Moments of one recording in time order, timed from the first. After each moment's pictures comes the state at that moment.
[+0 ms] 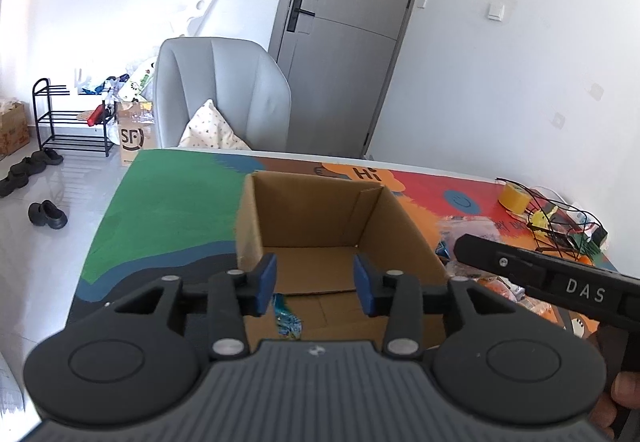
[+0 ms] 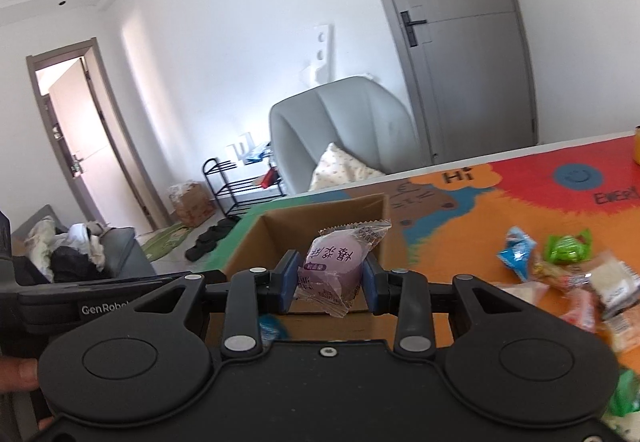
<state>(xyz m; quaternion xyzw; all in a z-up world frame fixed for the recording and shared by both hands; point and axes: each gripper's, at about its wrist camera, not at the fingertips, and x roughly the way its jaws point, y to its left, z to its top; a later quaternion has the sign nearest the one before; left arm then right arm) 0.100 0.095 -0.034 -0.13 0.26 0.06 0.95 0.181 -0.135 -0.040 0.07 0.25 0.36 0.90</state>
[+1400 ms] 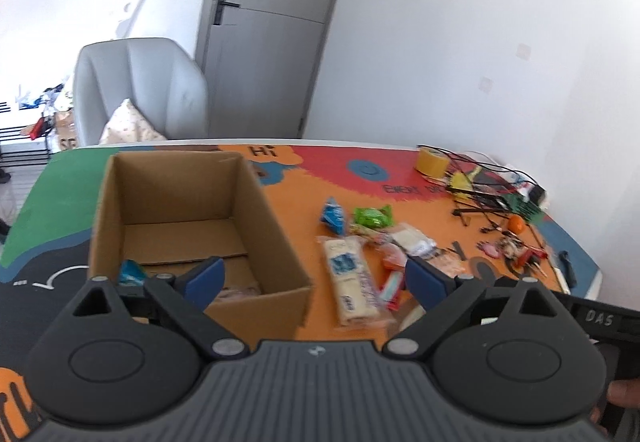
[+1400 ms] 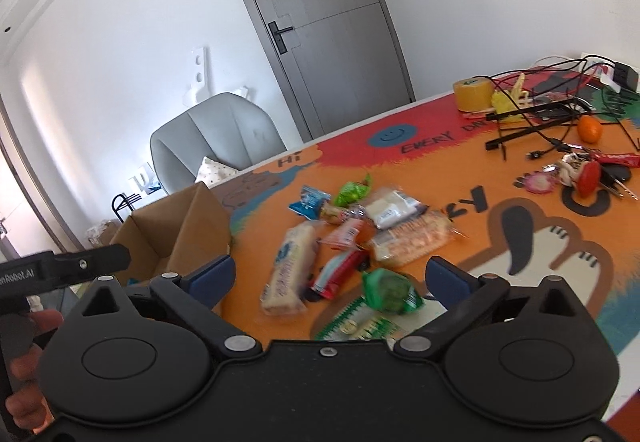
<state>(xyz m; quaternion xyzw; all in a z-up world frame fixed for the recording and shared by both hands) 0.095 -0.023 -0.031 -0.10 0.27 -0.03 0.96 0.142 -0.306 -0.070 0.12 0.28 0.19 0.93</state>
